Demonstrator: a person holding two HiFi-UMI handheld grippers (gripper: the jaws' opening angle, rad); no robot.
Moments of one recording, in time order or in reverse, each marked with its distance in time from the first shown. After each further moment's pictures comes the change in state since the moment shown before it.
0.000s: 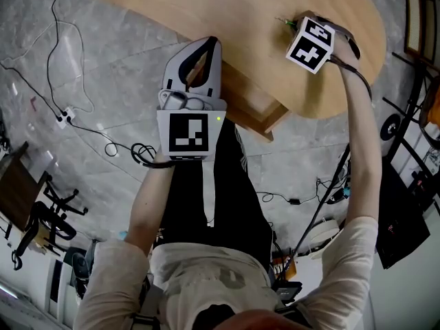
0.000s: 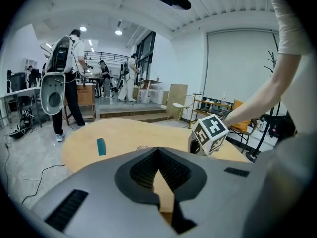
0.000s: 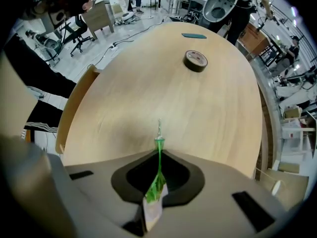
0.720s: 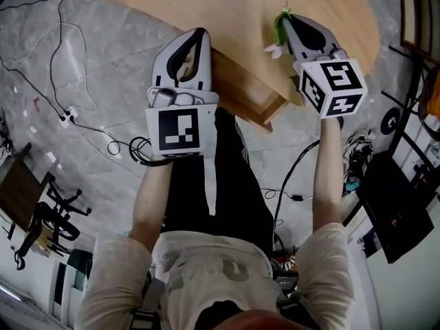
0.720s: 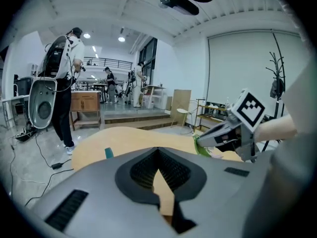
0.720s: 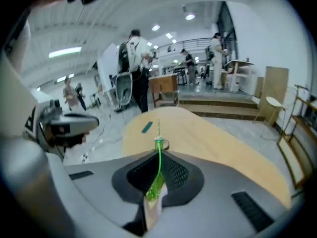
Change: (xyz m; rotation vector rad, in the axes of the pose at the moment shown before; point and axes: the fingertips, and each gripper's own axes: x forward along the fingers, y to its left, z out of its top) left arm -0.028 0.009 0.041 -0.026 -0.093 0.060; right arm -0.169 0.000 0.050 0.872 -0.824 -0.152
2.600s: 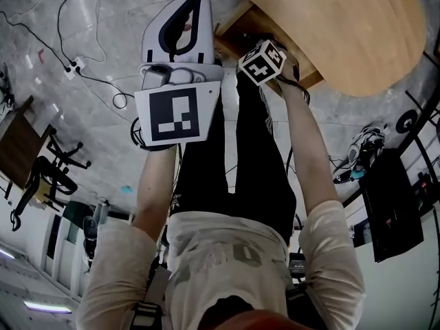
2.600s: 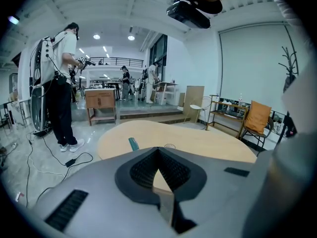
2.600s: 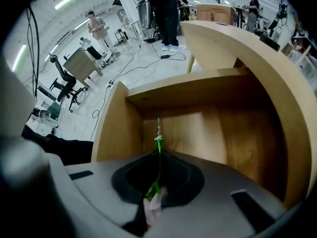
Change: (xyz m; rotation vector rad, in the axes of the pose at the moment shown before) left arm -0.047 0.061 -0.033 -0.037 0.046 0.151; right arm 0.114 0.185 -0.294 -0.330 0.694 0.266
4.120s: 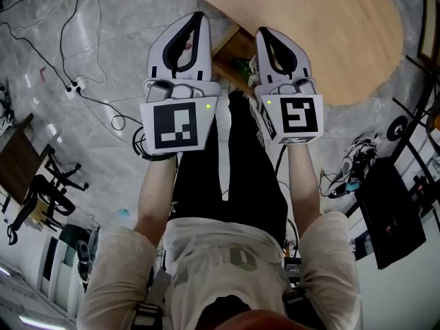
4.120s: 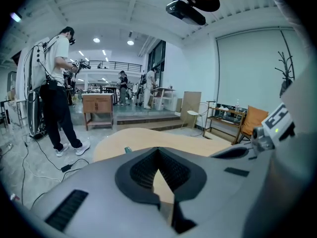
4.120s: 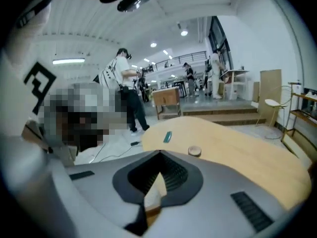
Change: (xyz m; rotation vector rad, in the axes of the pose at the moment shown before) left arm -0.007 -0.007 0.034 -0.006 -0.068 -0.031; right arm -0.279 -0.064 0.133 0.368 -0.874 -0.292
